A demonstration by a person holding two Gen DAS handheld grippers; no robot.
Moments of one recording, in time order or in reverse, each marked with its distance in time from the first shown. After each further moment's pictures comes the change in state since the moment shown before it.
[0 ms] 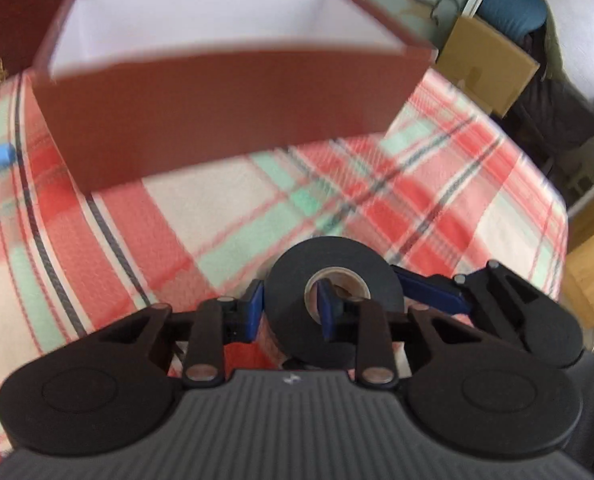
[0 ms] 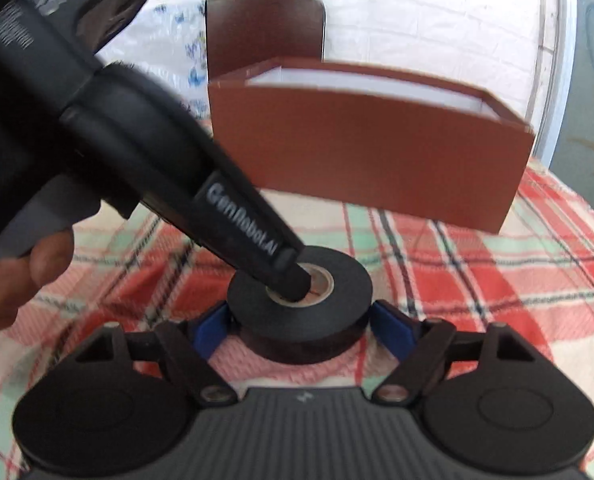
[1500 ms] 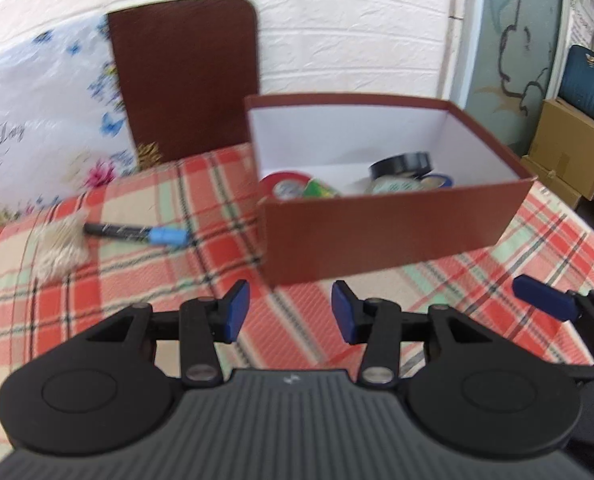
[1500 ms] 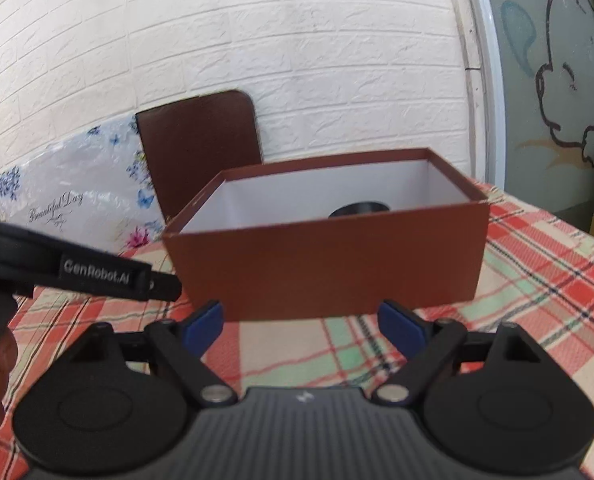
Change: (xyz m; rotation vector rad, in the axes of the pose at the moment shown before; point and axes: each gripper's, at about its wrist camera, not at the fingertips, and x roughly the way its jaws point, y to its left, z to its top) left arm -0.056 0.054 0.001 -0.078 -0.255 0.361; right arm -0.003 -0.006 0.048 0.256 -0.175 -0.077
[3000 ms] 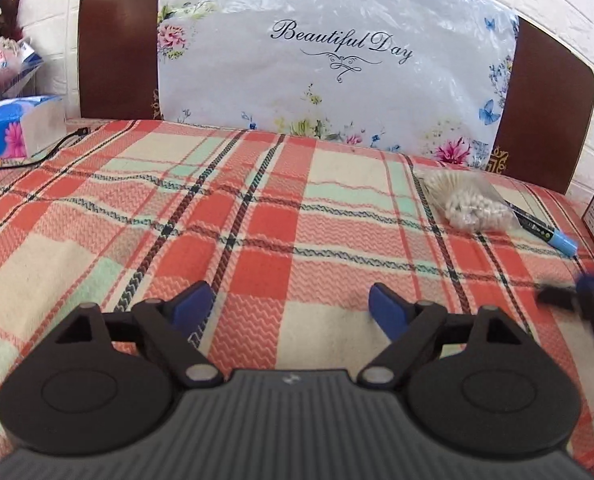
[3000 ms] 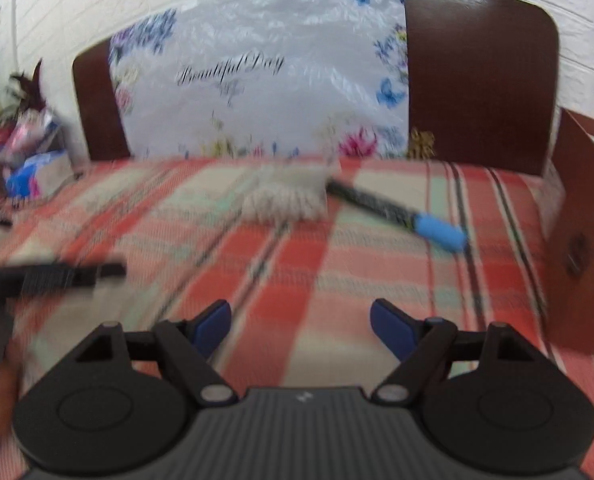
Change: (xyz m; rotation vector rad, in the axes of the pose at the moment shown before) left arm -0.009 0.274 -0.121 -0.402 -0.136 0.391; right arm 0.142 0.221 -0.013 -0.292 0.204 0.363
